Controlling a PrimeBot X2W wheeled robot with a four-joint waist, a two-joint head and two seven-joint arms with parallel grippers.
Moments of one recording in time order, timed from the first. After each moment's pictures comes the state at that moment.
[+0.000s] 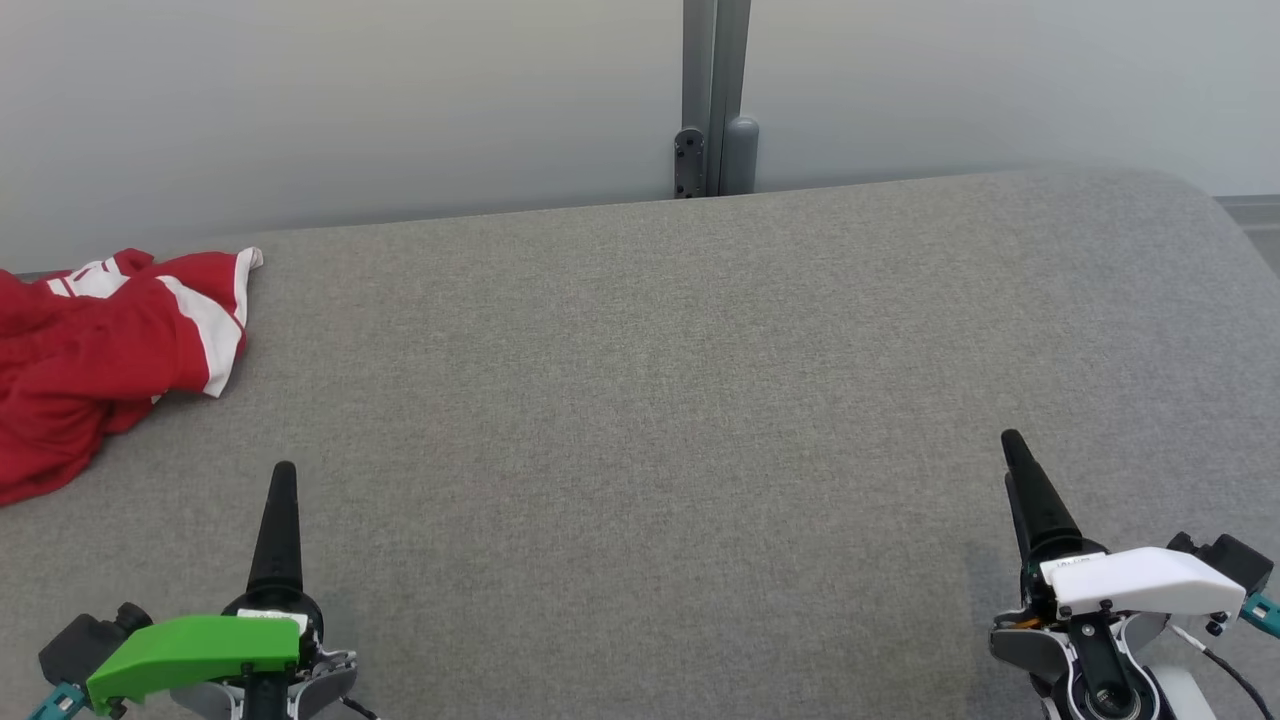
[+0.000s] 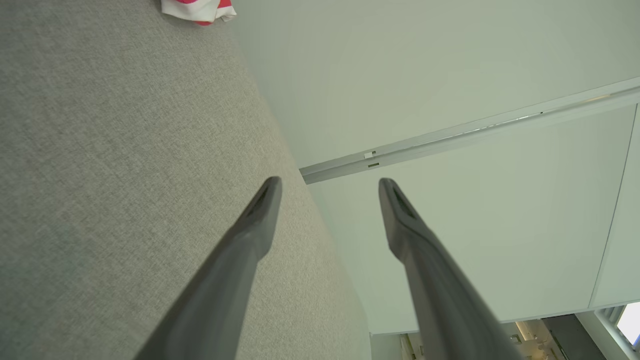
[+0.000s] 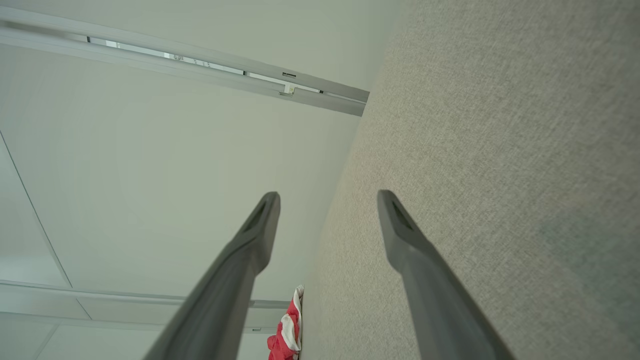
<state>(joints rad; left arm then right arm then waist) -0.04 0.04 0.05 0.18 -1.34 -0.11 -0.02 -0.06 -0.04 -0.02 0.21 1.36 0.13 -0.01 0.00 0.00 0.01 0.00</state>
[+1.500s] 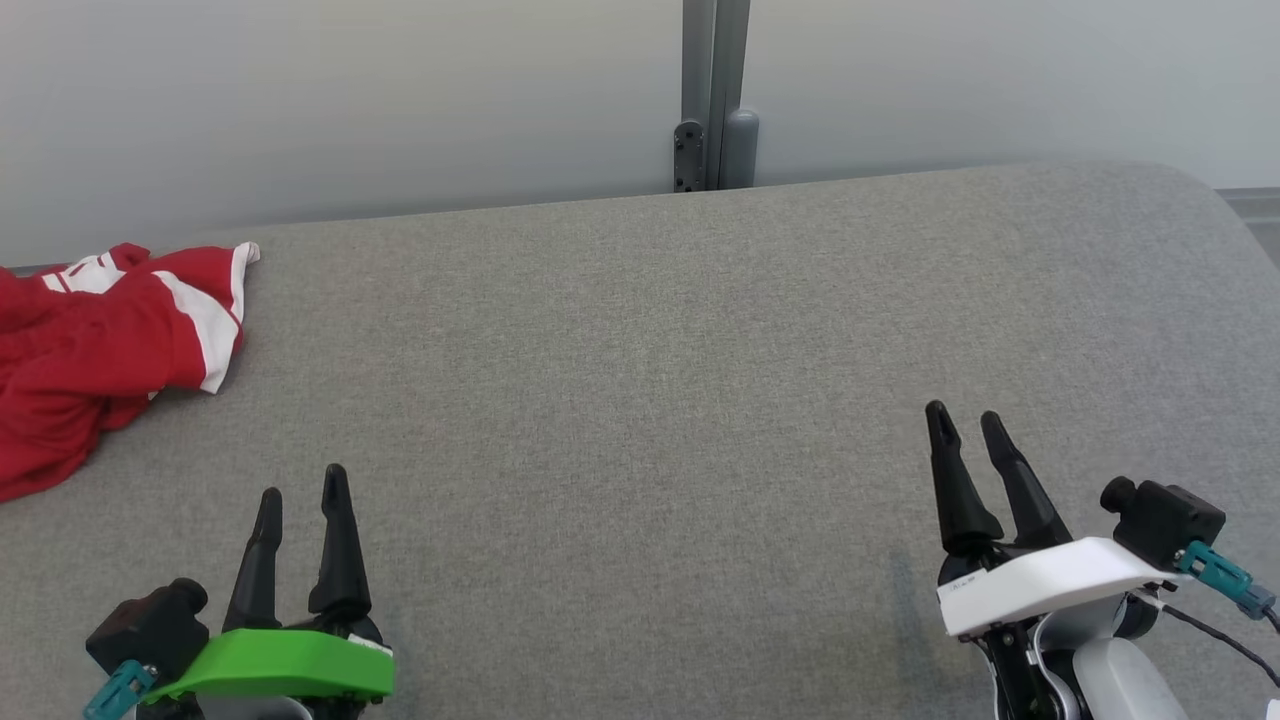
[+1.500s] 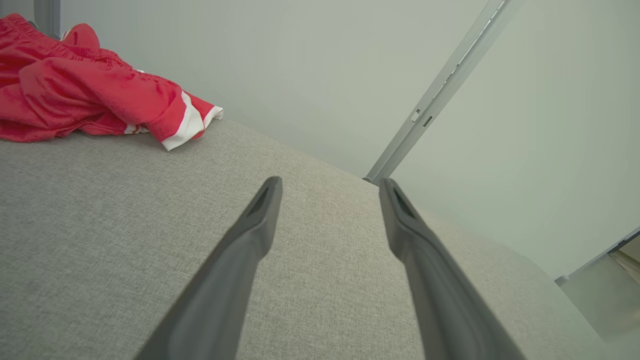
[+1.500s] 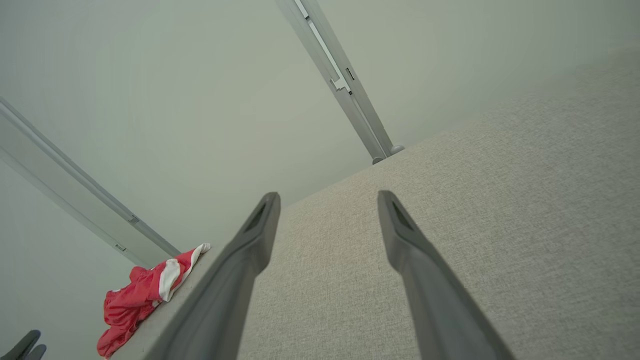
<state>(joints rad) 0.02 0.04 -0.02 0.09 -0.60 -0.07 -0.16 -0.06 -0.04 0.10 0.09 0.63 0.13 -0.16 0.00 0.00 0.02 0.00</state>
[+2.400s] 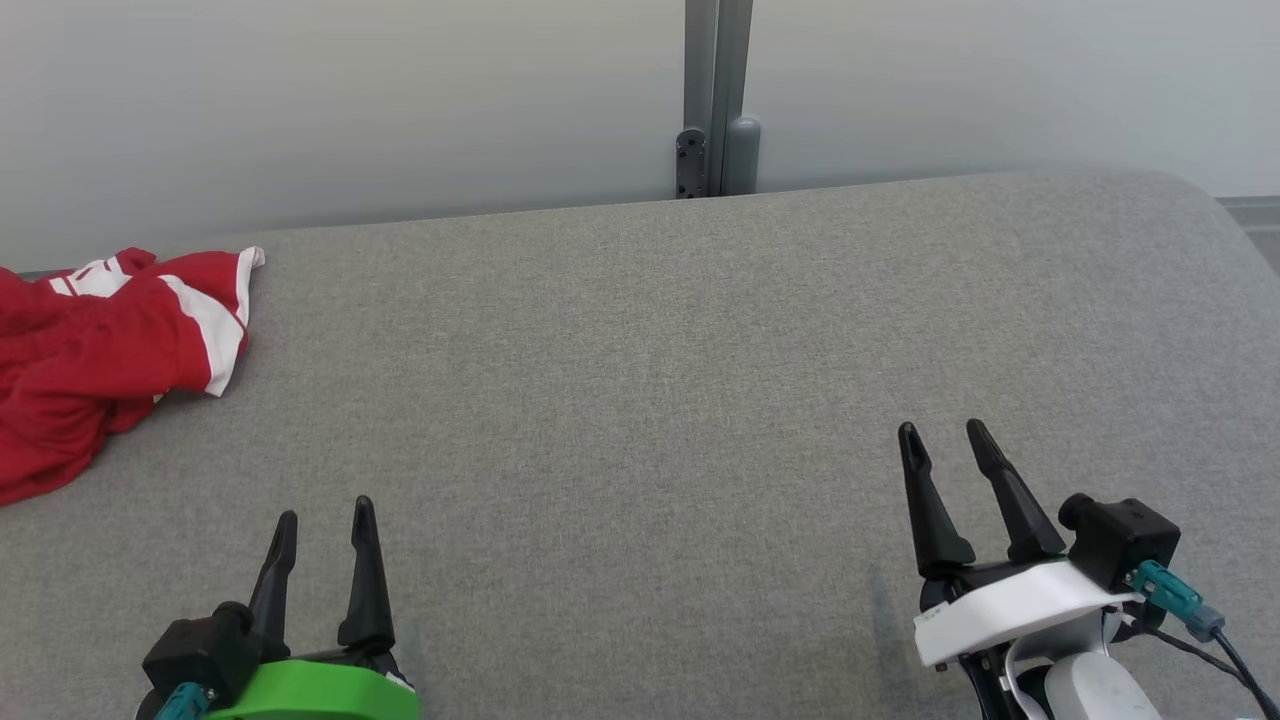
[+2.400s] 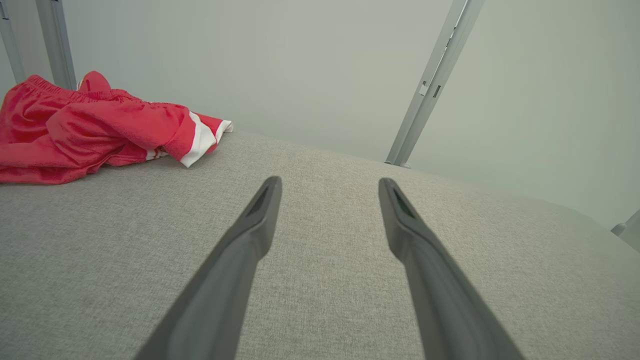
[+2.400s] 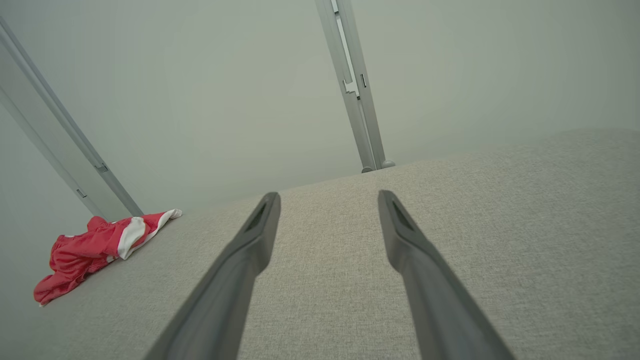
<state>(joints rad) 0.05 0.04 -0.04 0.12 -0.37 -0.06 -0.22 -0.04 -0.05 0.13 0.11 0.37 0.13 -0.22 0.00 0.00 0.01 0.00</state>
